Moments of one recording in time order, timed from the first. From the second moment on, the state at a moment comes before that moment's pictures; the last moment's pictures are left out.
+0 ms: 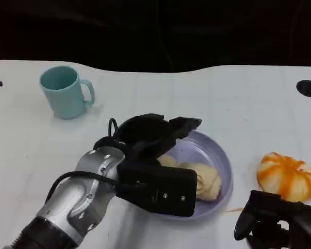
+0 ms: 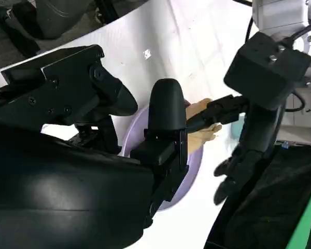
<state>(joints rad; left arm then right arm) -0.51 0.21 -0.53 0.20 0.74 0.00 -0.25 0.43 -0.28 0.08 -0.76 0.13 0.47 0.28</state>
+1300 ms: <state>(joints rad) 0.41 0.12 -0.03 -0.59 -0.20 0.08 -0.20 0.41 -0.28 0.10 -0.76 0.12 0.47 0.27</state>
